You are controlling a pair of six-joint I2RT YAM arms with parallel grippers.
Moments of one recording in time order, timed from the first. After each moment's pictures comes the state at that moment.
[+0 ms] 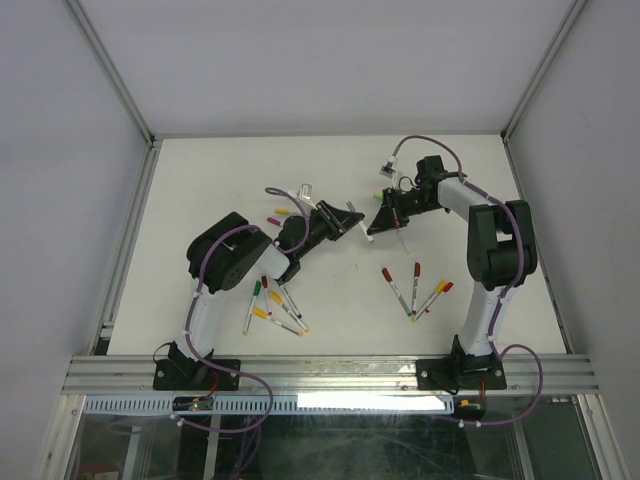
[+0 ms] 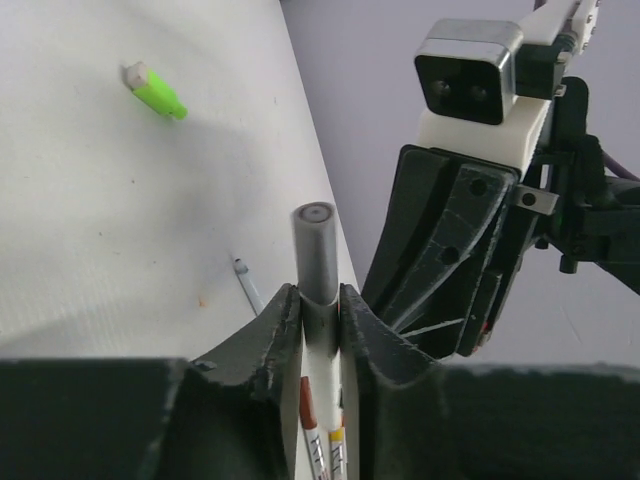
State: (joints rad) left arm -0.70 2.17 0.90 1.33 0.12 -1.20; right arm 0.15 1.94 1.33 -0.66 -1.06 -0.23
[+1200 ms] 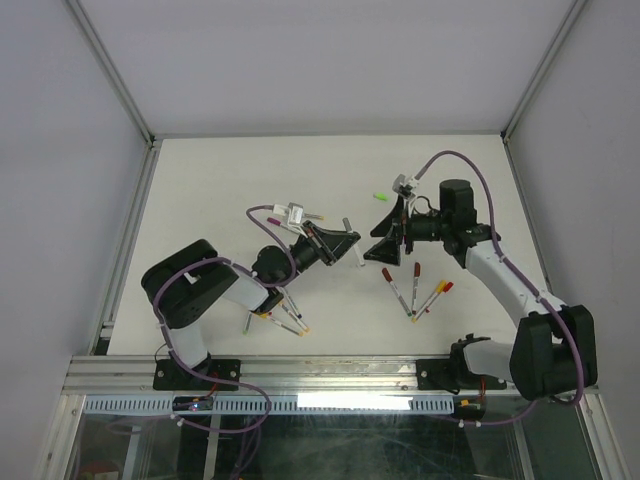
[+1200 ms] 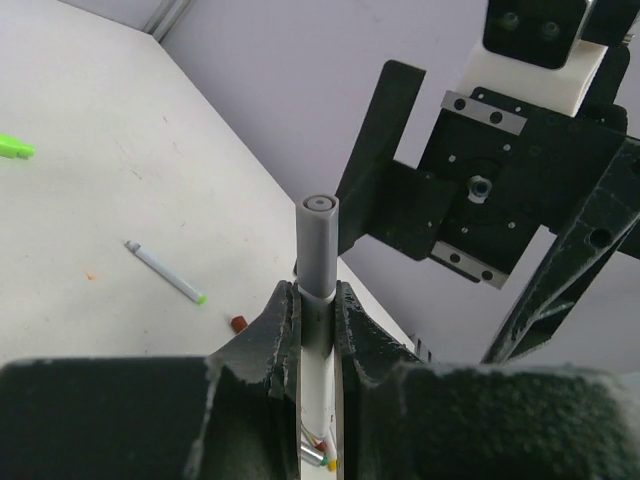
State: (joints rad) left arm -0.83 1.80 0.53 1.54 0.10 -0.86; right arm 0.21 1.22 0.82 -0.18 -1.14 -0.13
